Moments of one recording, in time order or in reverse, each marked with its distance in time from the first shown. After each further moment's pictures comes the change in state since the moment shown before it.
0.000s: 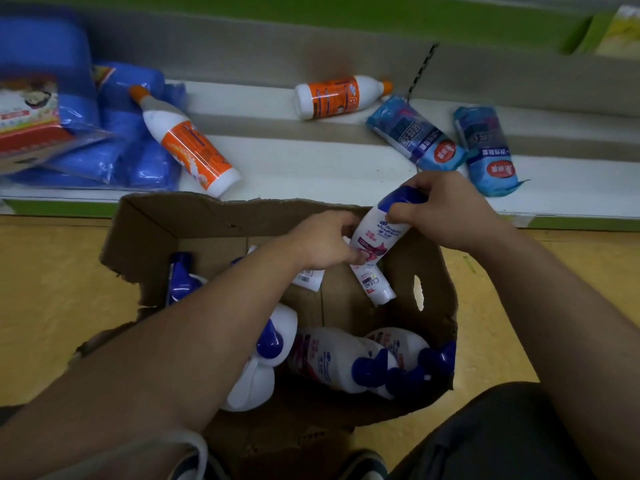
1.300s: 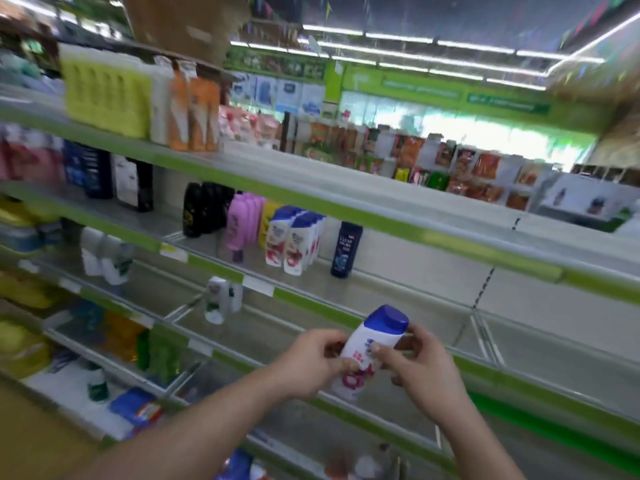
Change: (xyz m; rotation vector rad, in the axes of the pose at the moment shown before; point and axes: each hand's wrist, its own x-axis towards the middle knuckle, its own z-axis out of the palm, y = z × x) left_hand -0.585 0.598 -0.349 -0.271 0.712 0.428; right_hand -0.431 -0.465 -0.579 0.503 0.204 -0.643
